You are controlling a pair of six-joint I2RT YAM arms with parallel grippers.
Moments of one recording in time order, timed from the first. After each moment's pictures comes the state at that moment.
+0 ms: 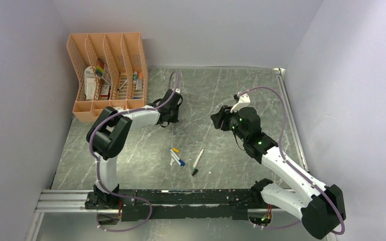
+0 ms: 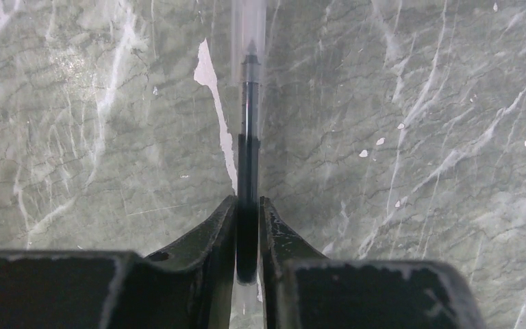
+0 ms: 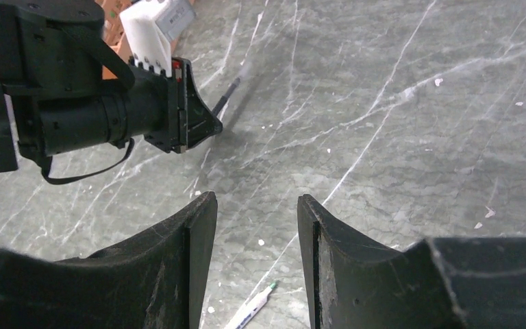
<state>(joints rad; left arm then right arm) -0.62 1.95 1.21 -0.13 -0.22 -0.35 0.53 0.96 0.65 0.01 0.05 0.39</state>
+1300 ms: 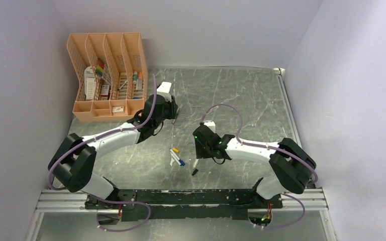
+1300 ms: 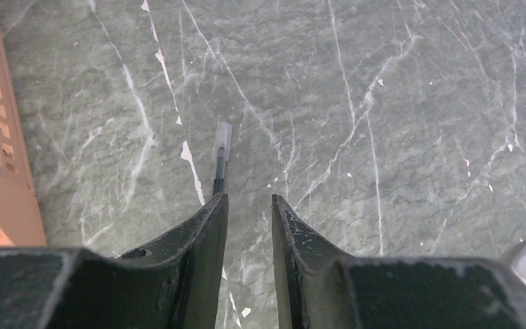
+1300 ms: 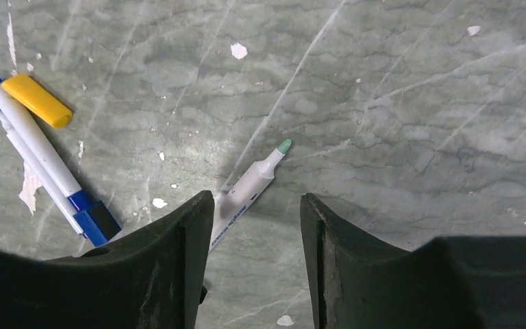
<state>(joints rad) -0.68 1.49 0.87 0.28 -0.24 -0.28 0.89 1.46 0.72 -0.30 0.24 0.66</state>
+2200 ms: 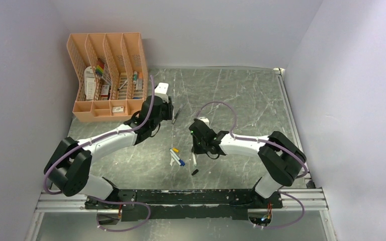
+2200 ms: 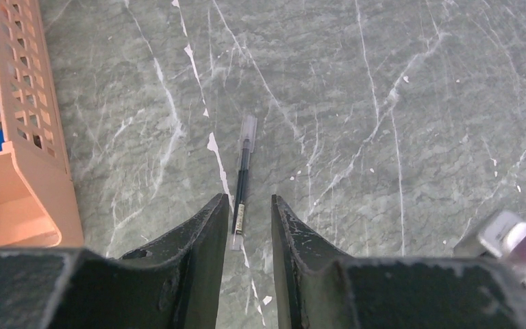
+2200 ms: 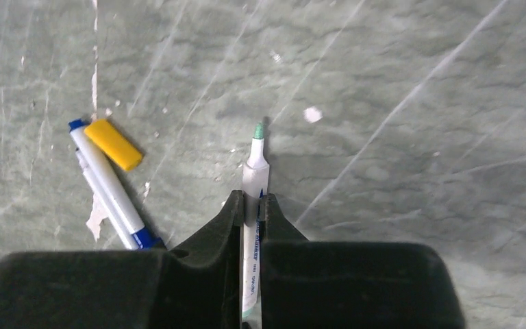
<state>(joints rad) -0.67 1.44 0.84 0.25 -0.31 -0.26 0.88 1.59 0.79 -0.18 0.14 0.66</state>
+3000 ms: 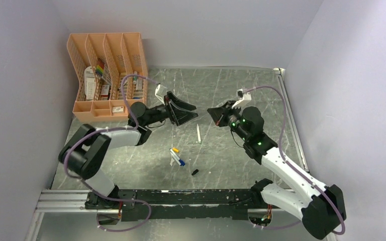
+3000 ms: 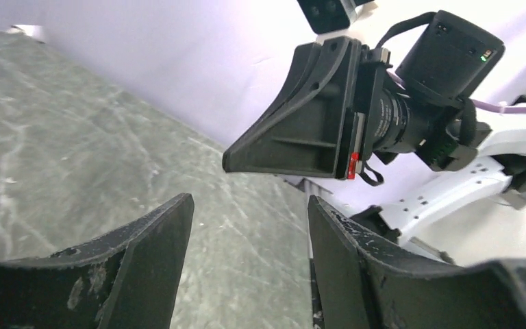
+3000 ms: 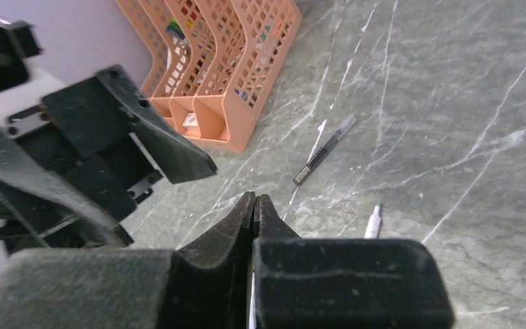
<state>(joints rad) -0.57 1.57 0.72 1.16 0.70 -0.71 0.53 0.99 0.64 0.20 -0.07 0.58</state>
